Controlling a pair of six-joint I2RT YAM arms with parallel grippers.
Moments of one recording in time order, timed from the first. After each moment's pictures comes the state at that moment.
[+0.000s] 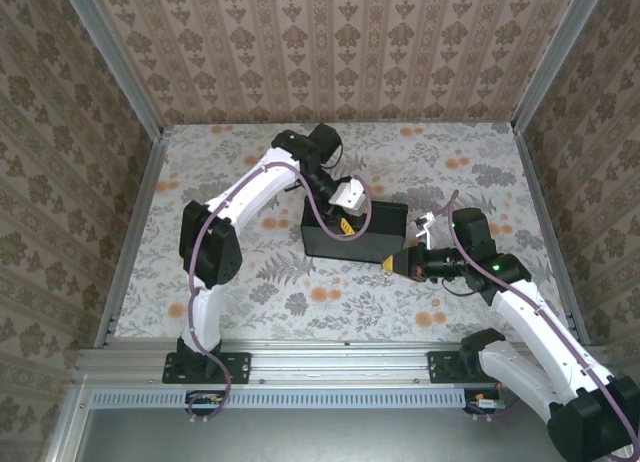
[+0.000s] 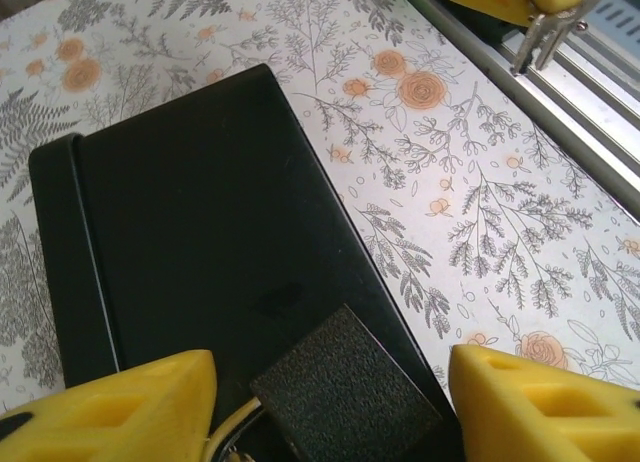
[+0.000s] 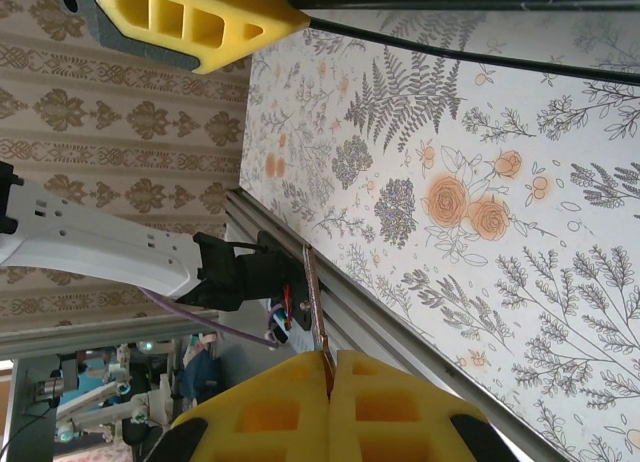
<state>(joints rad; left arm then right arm) -0.69 2.07 1.99 -1.27 0.83 1.47 0.27 0.84 0.65 -0.55 -0.87 0.65</state>
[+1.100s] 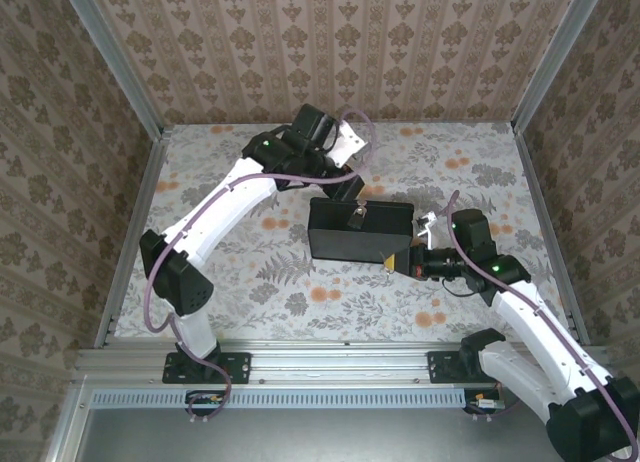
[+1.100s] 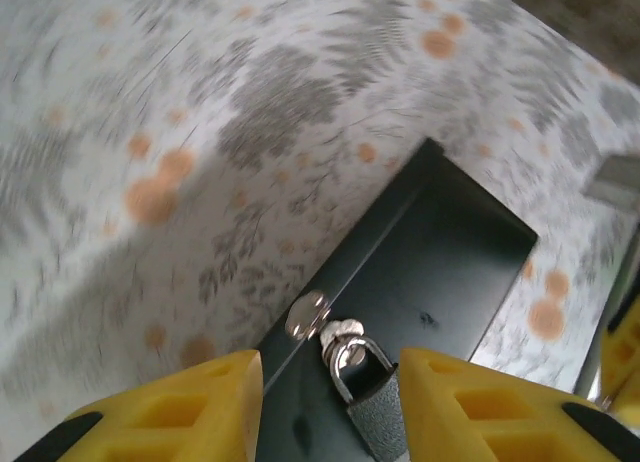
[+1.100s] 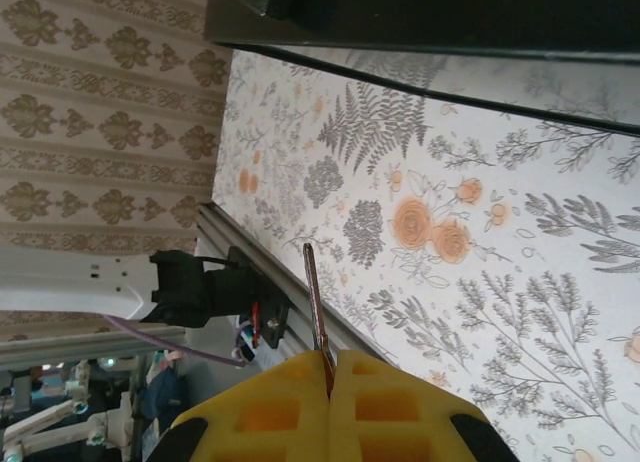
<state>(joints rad) -0.77 1.79 1.91 -0.98 0.31 0.00 0.26 0.85 0.63 -0.54 -0.81 0.59</state>
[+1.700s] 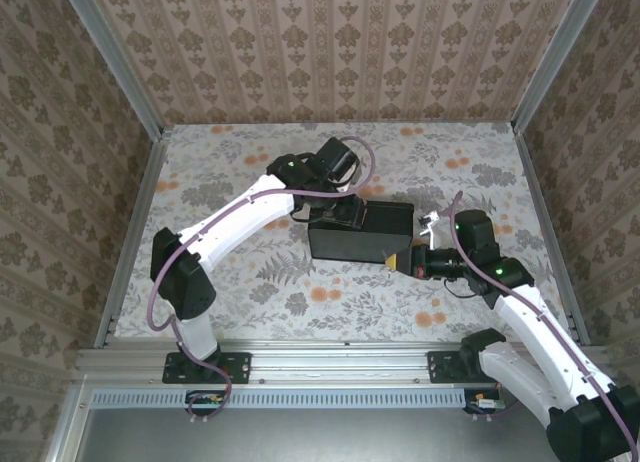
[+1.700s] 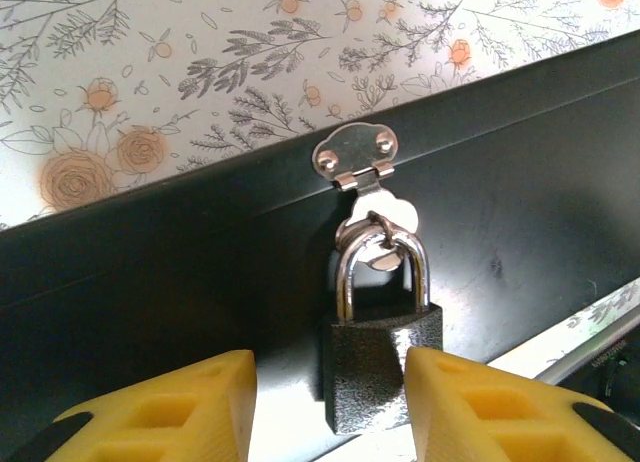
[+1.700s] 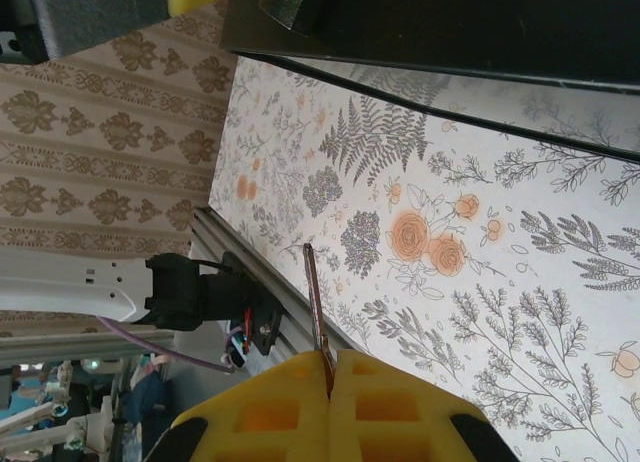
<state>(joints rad) -0.87 1.80 1.76 -1.03 0.16 -0.50 0.25 0.81 0.63 -0.54 -0.80 0.55</state>
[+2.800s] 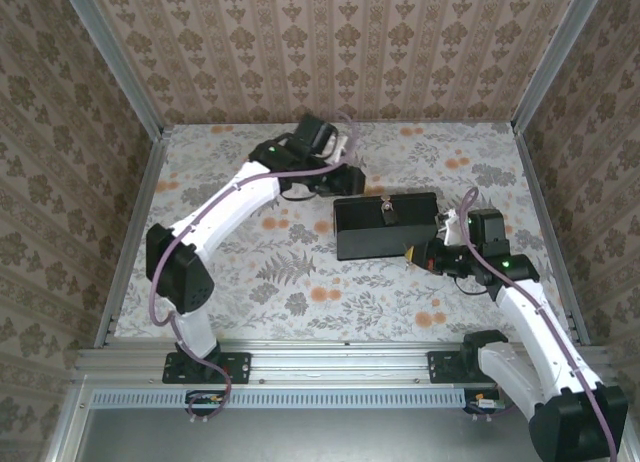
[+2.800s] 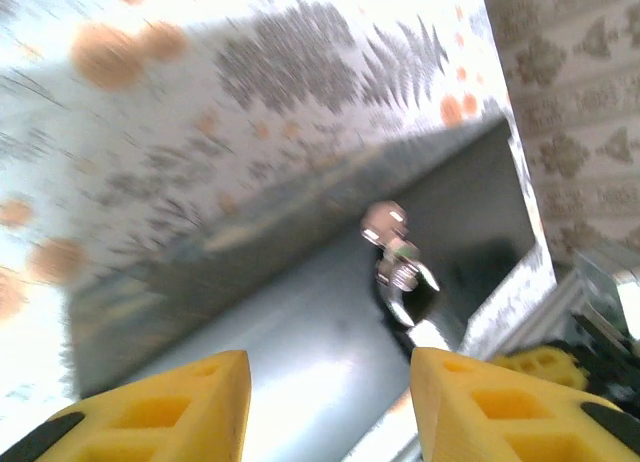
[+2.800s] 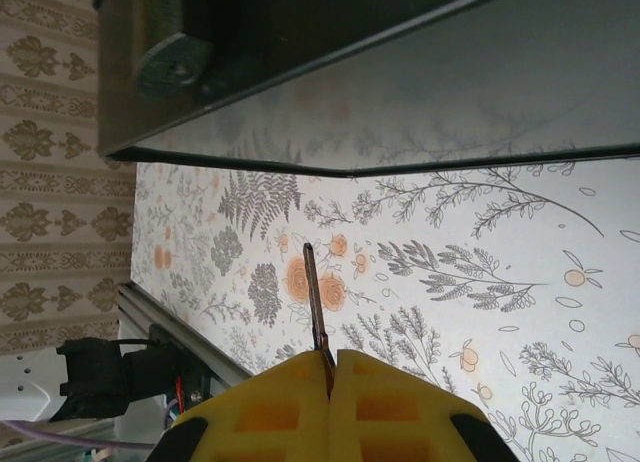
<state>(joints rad) -0.72 1.80 1.77 -0.82 0.39 -0.51 0.08 0.83 0.63 -0.64 -0.69 0.48</state>
